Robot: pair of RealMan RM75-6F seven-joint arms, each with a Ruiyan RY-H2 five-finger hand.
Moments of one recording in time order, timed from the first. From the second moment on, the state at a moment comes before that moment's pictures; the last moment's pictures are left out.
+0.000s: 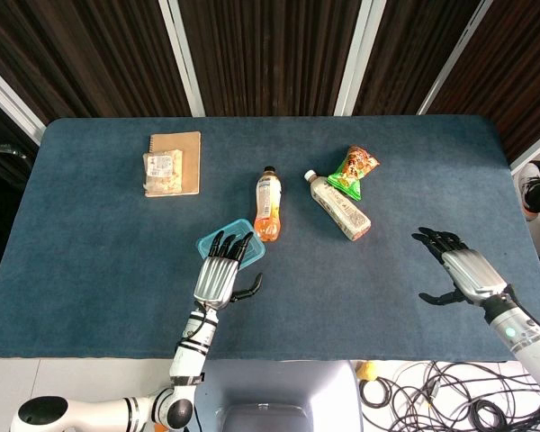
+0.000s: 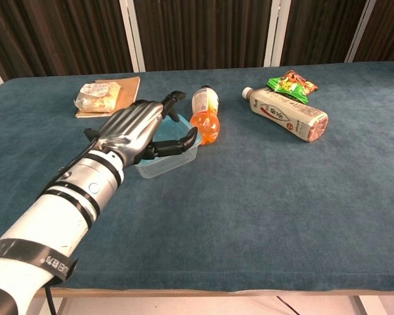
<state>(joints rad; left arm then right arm) -0.69 -2.04 -0.27 -1.27 1.17 1.26 0.54 0.46 -0.88 0.03 -1.67 -1.49 0.94 0.34</state>
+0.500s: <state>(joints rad) -0.69 -2.06 -0.27 -1.19 1.15 1.27 0.62 0.47 -0.89 0.02 -1.67 -1.48 0.92 0.33</state>
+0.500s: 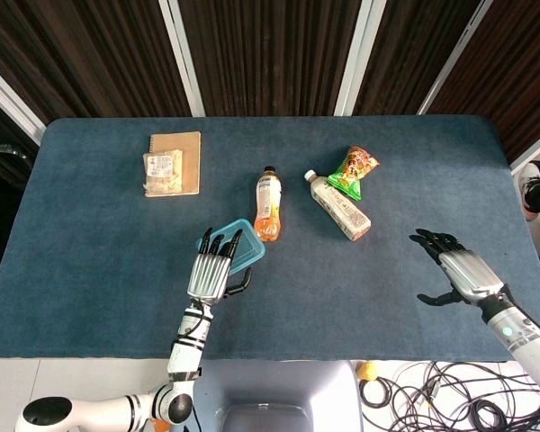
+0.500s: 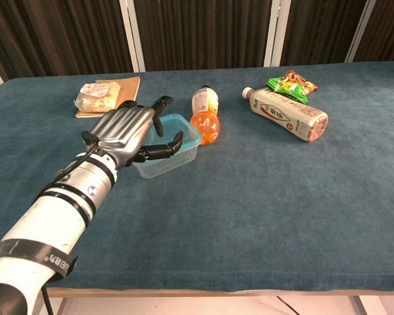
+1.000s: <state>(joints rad) -0.68 -2.08 -0.24 -1.16 1.15 1.25 0.65 0.48 -0.89 0.03 -1.69 -1.48 0.91 0.32</state>
